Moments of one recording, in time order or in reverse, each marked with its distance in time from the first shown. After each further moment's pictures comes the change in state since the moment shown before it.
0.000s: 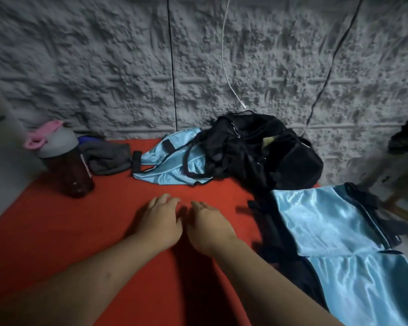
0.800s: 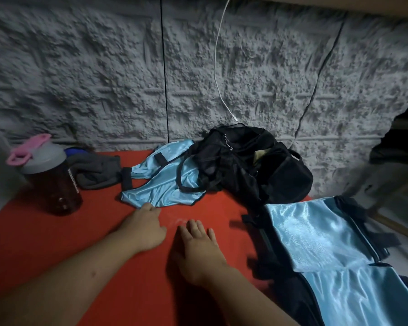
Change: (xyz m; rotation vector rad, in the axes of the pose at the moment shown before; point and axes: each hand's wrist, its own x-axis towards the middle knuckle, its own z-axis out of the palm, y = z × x) left_hand 0.035 -0.026 -0.021 0.118 -0.291 -0.077; right_hand -0.010 0.000 0.015 -0.115 -0.173 -0.015
